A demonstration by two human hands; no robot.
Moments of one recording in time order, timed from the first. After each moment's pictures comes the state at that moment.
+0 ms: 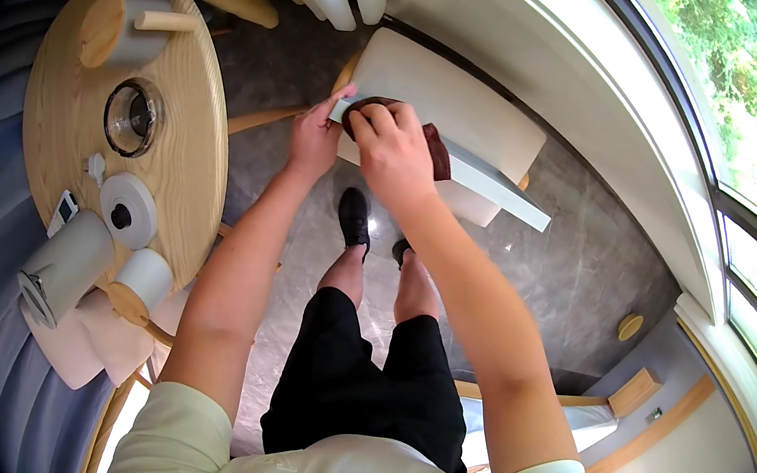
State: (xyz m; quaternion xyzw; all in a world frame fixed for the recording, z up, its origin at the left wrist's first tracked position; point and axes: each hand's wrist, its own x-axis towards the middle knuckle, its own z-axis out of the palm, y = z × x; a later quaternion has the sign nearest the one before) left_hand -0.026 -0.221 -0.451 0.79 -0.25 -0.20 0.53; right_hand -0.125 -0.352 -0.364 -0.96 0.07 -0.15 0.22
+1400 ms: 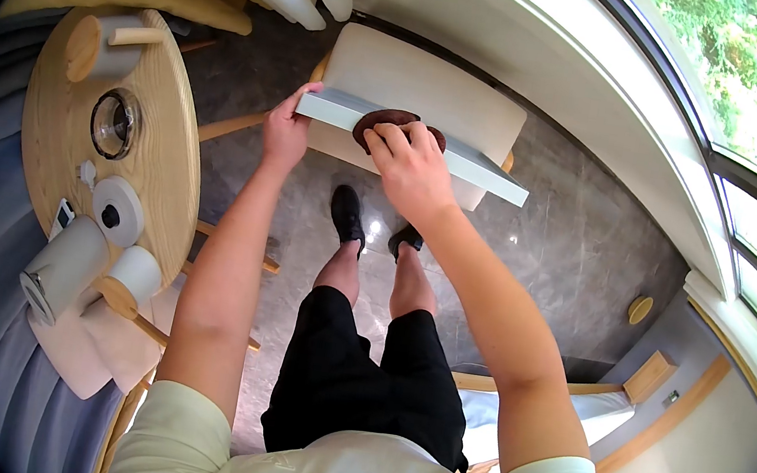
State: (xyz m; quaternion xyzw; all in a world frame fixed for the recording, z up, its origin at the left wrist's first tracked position) left_hand -0.032 -0.223 -0.448 0.81 -0.24 -0.21 0.50; right_hand -0.212 -0.384 -0.344 -0.98 0.09 -0.06 0.18
